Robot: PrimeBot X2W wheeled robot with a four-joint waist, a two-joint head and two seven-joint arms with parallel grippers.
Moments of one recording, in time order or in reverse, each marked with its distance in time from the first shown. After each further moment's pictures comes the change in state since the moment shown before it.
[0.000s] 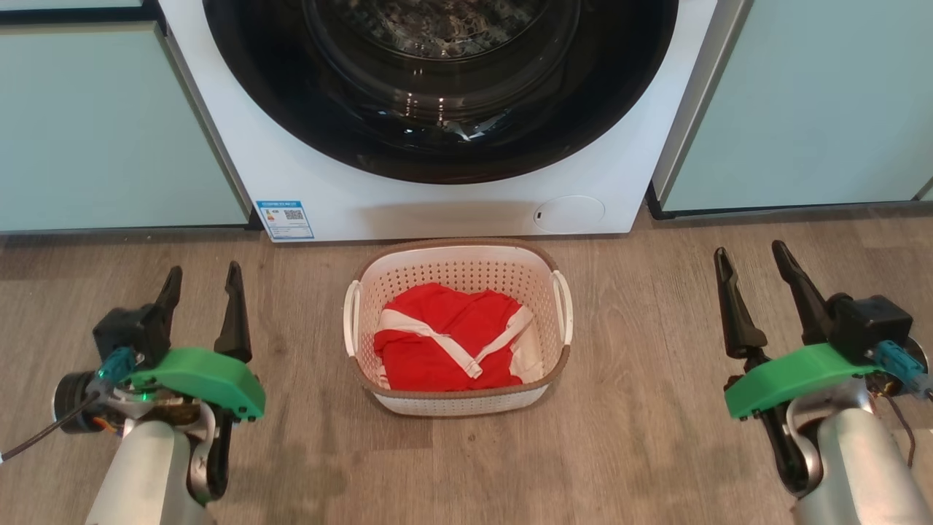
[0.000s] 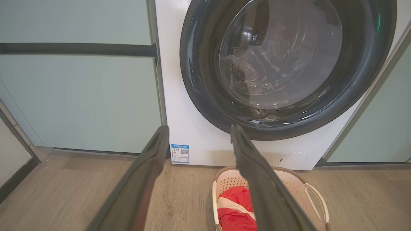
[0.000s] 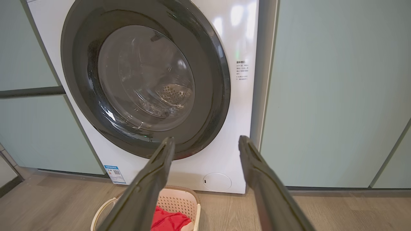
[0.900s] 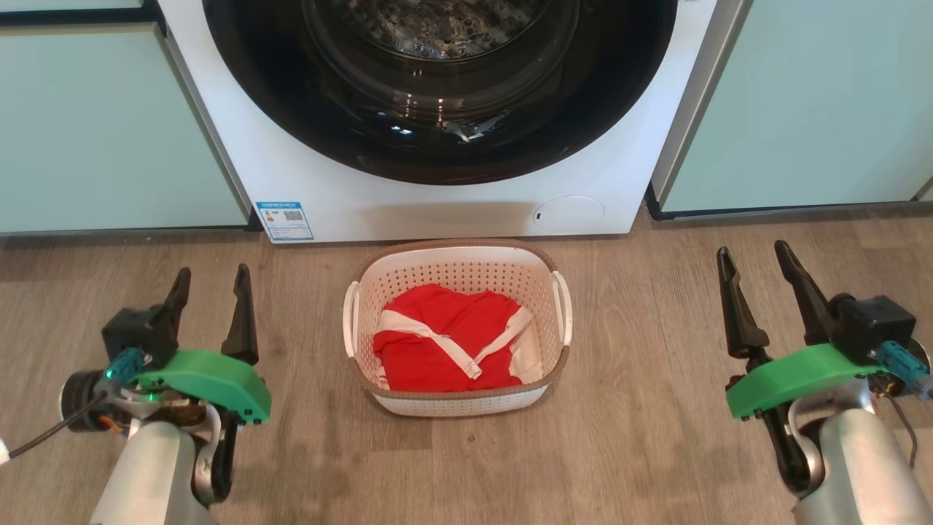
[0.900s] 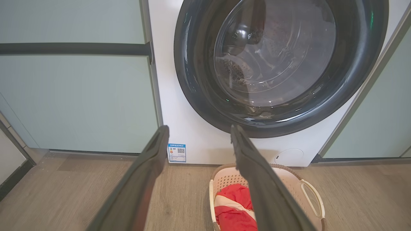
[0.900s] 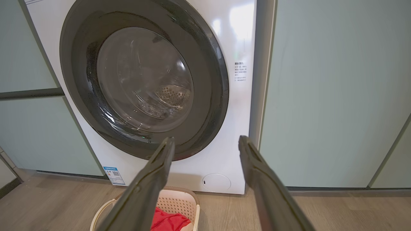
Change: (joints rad) left arm 0.000 0.007 -0.025 0.001 -0.009 0.000 0.001; right arm 0.002 0.000 -0.004 -0.005 0.003 0.000 0.001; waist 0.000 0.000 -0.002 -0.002
